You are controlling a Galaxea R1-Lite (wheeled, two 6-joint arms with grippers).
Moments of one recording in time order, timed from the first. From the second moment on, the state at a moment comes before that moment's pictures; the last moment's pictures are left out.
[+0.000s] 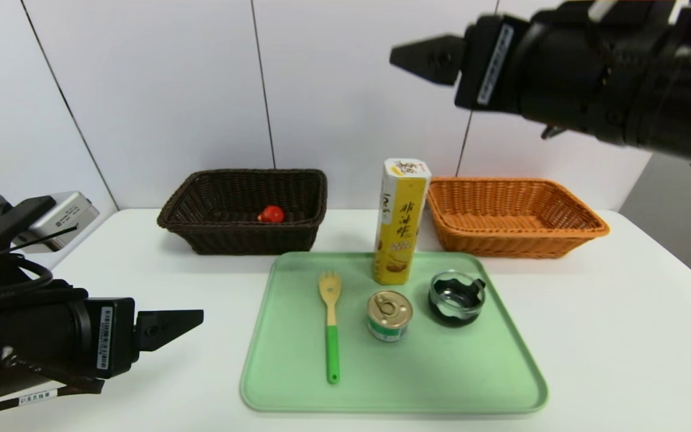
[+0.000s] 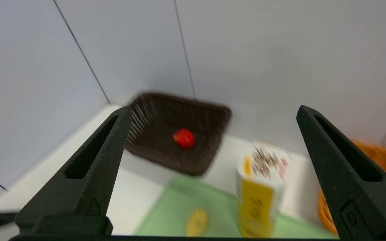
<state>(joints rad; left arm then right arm) -0.58 1.16 -0.84 0.30 0.19 -0.42 0.79 1.52 -1.33 -0.19 -0.31 0.13</state>
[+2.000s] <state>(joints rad) -0.58 1.17 -0.80 0.30 0.19 -0.42 0.82 1.85 -0.72 -0.98 -0.49 0.08</state>
